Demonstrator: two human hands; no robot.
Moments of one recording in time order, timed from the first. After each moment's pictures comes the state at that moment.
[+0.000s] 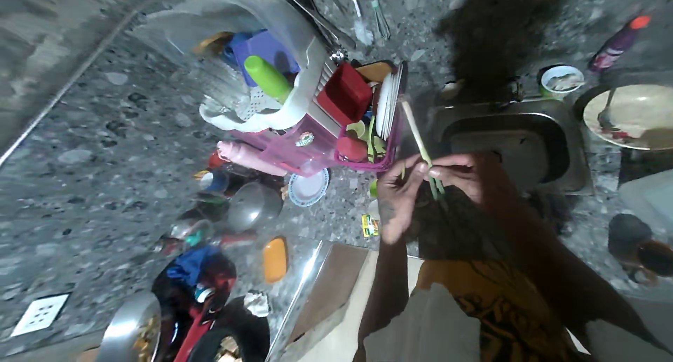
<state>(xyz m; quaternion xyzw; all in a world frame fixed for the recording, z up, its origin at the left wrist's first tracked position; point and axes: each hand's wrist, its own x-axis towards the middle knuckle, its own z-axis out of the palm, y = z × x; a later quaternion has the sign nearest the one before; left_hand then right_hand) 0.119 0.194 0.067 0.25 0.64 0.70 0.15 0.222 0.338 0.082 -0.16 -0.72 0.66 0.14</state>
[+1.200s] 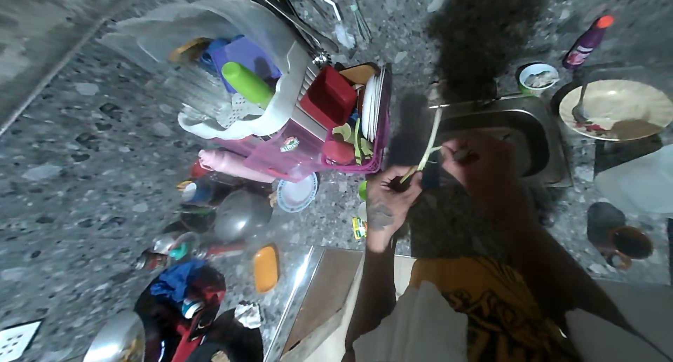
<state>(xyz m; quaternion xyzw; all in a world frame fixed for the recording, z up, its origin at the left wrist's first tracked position) 0.131 0.195 0.085 0.34 0.73 0.58 0.11 0.242 0.350 0.079 -0.21 -0.81 0.39 0.38</state>
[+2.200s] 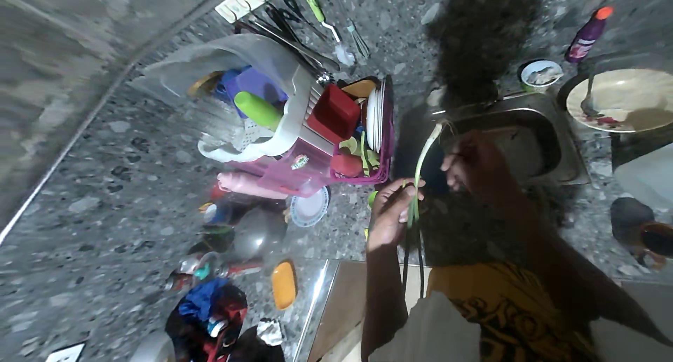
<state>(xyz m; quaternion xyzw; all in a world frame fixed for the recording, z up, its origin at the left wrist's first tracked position) 0.108 0.180 0.072 0.26 0.49 0.72 0.42 0.235 0.358 0.074 -0.21 -0.67 0.67 0.24</state>
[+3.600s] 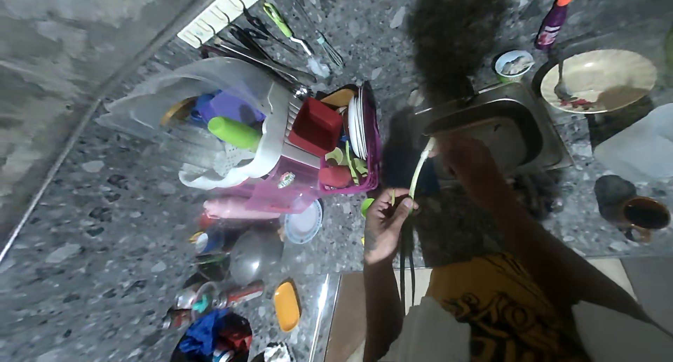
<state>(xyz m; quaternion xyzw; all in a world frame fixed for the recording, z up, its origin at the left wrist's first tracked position) 0.120 0.188 0.070 0.37 0.60 0.63 0.31 0.242 0.364 0.067 -0.29 -0.64 0.65 0.29</state>
